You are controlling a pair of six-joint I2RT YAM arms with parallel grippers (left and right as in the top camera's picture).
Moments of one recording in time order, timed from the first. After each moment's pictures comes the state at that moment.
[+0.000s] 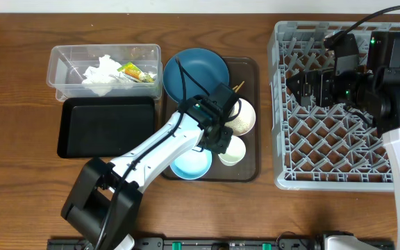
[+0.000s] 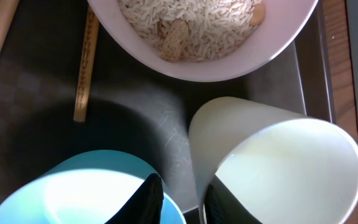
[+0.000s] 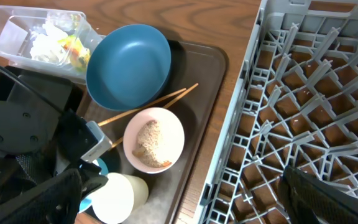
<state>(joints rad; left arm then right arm) -0.68 1.77 1.27 -0.86 0.12 -0.31 0.02 1.39 1.54 -1.03 -0.42 -0.04</state>
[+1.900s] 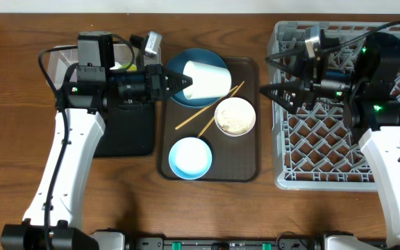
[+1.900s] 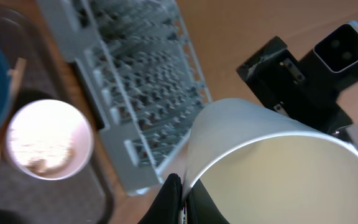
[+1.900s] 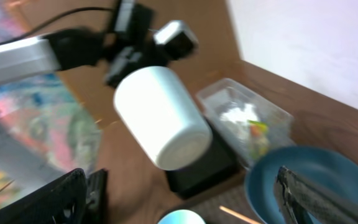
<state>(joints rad) -0.06 1.48 1.31 -0.62 1.19 -0.38 0.02 1.39 1.18 -0.10 -1.38 0.09</state>
